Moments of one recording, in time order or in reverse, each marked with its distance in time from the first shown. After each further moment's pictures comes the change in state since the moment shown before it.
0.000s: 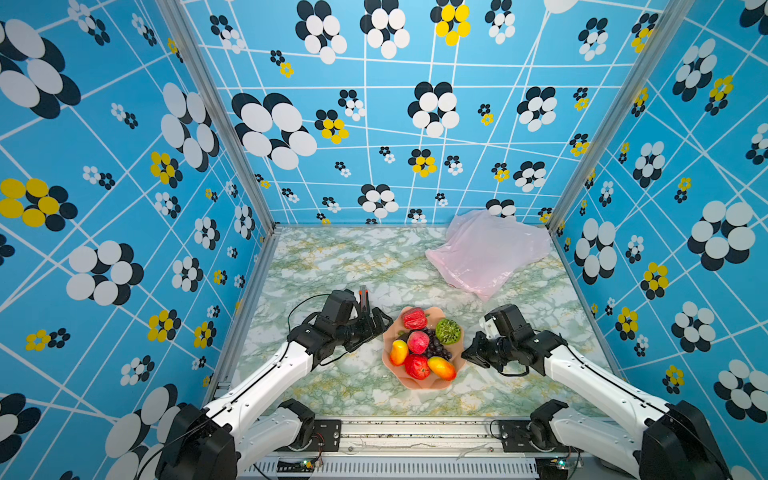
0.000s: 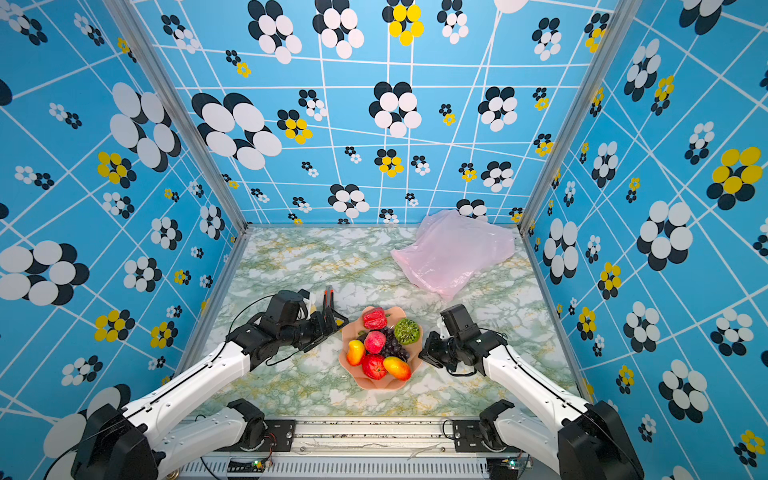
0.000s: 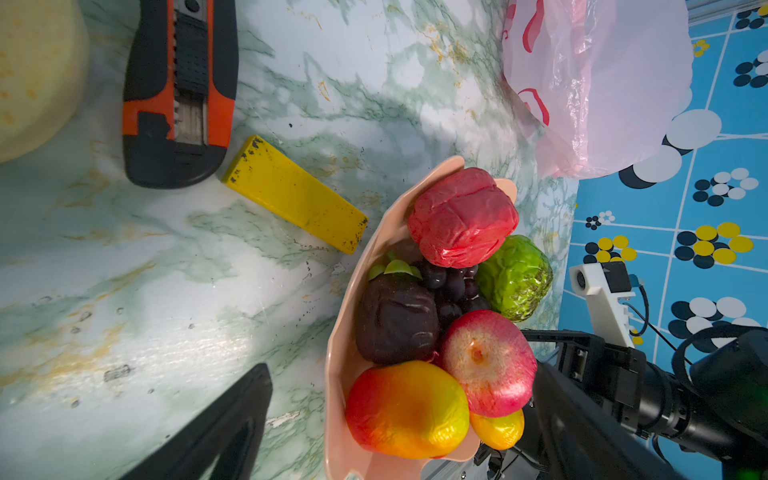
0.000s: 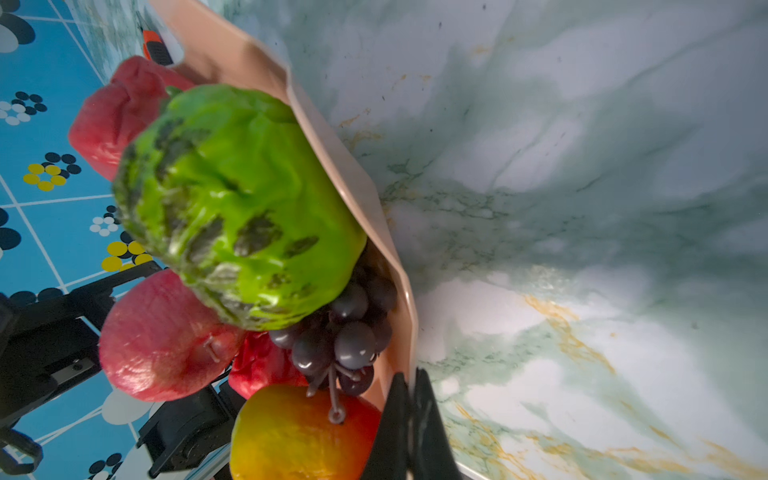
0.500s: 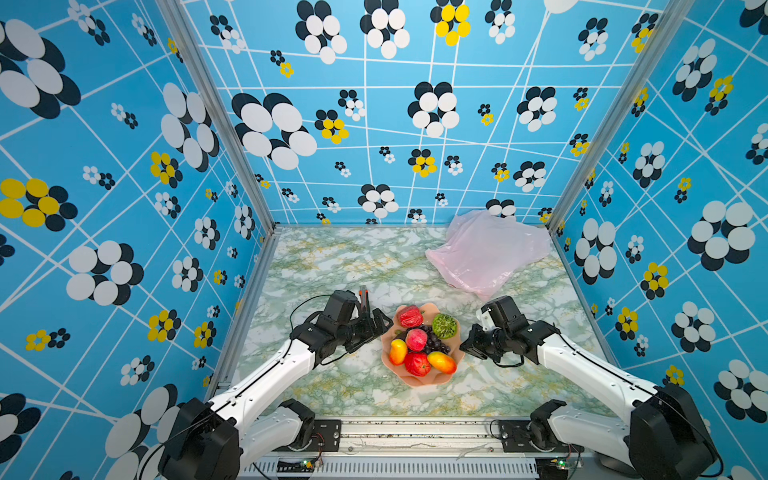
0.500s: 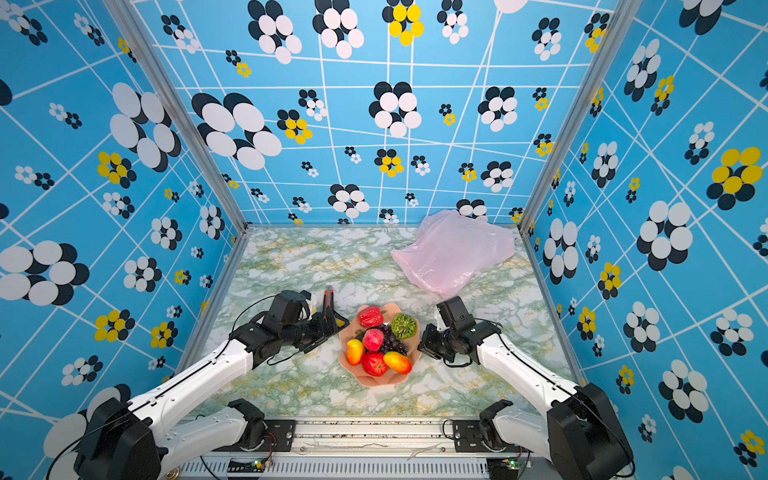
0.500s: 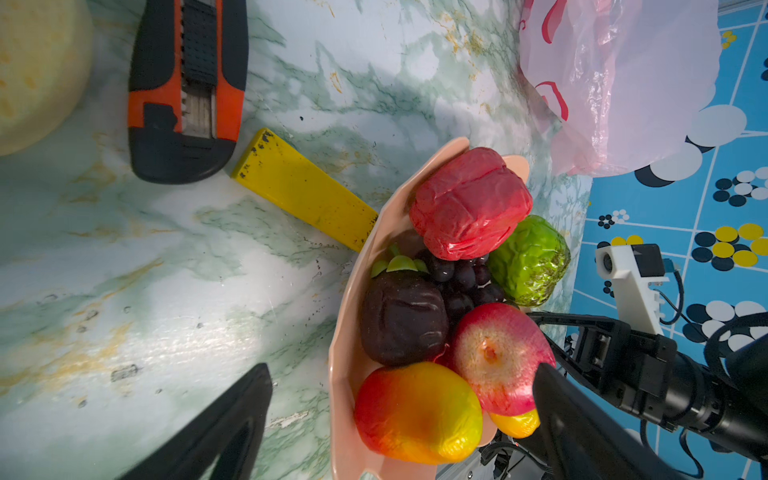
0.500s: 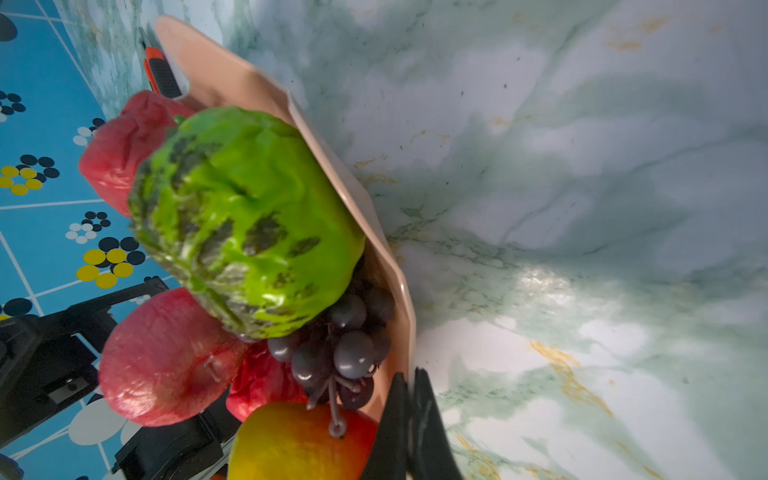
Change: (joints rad) left arm 0.000 0.031 0.000 -0.002 0.000 0.008; right arm -0.024 0.100 0.081 0.002 0.029 -0.072
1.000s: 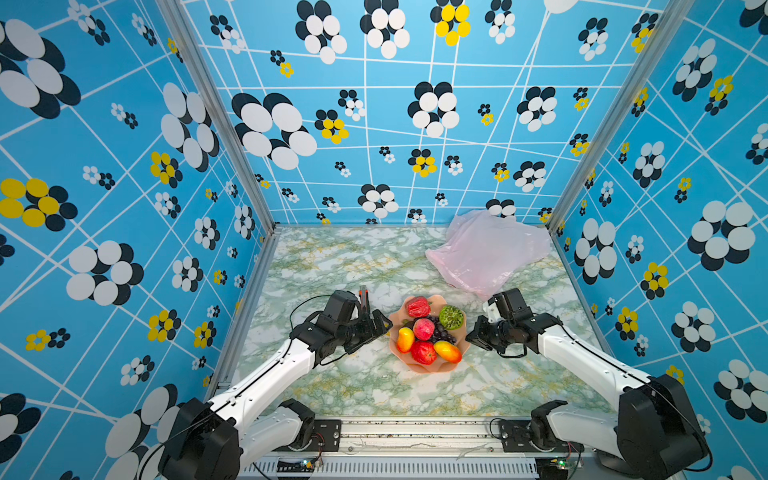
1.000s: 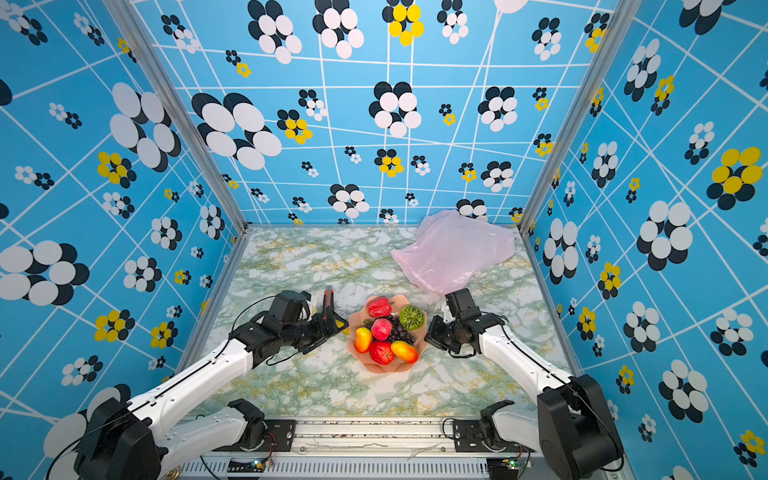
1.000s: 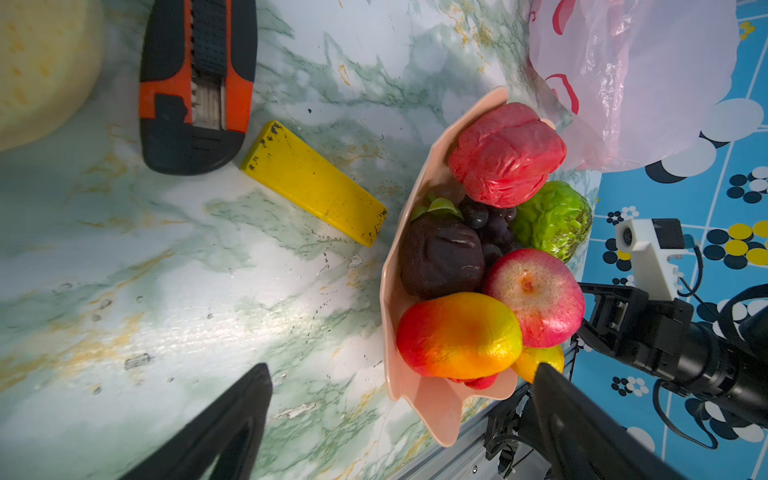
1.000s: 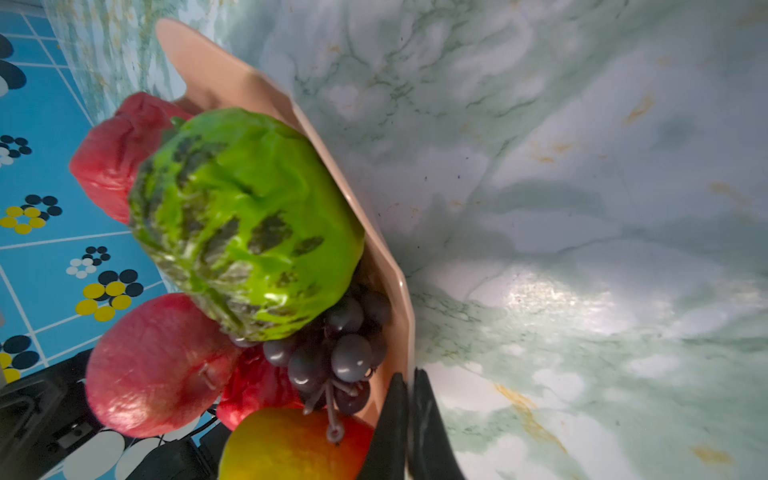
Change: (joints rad) left arm 0.000 0.000 0.011 -0.030 -0.002 0.010; right arm -0.104 0.066 0.032 -0.001 -0.004 -0.084
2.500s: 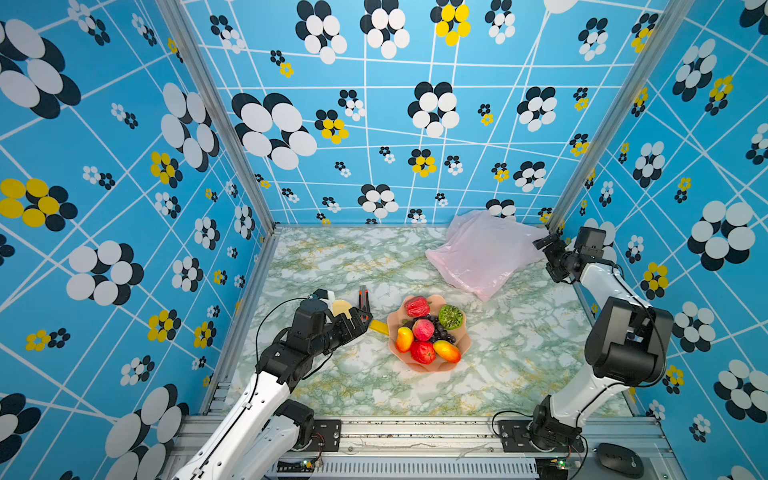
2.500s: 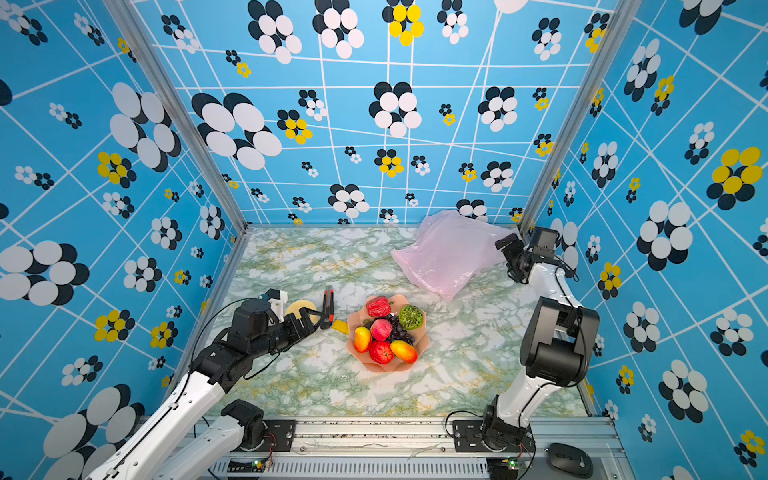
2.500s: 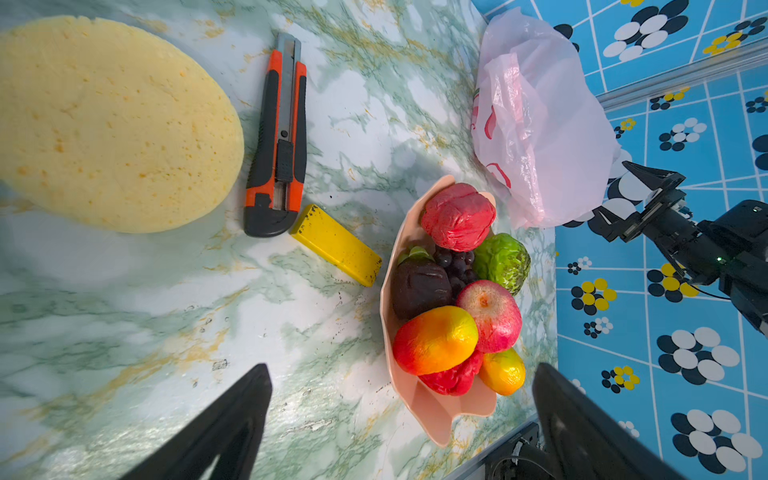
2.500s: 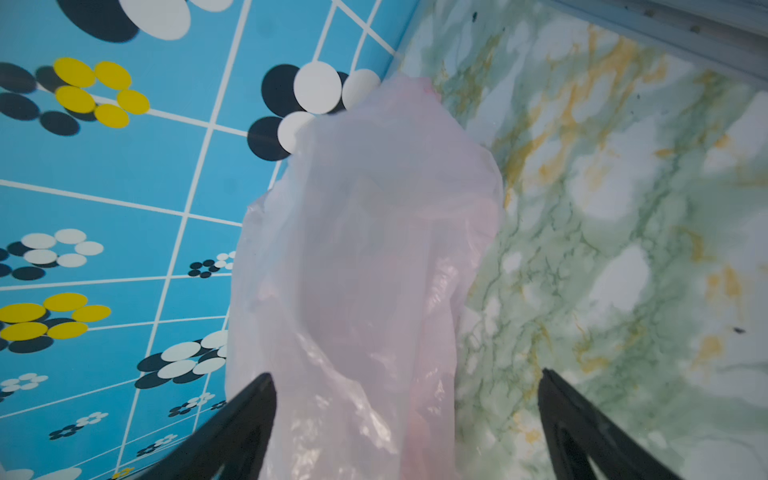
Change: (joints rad) left arm 0.148 -0.347 -0.057 -0.082 -0.055 0.060; right arm -0.684 0.567 0.698 0.258 0.051 0.034
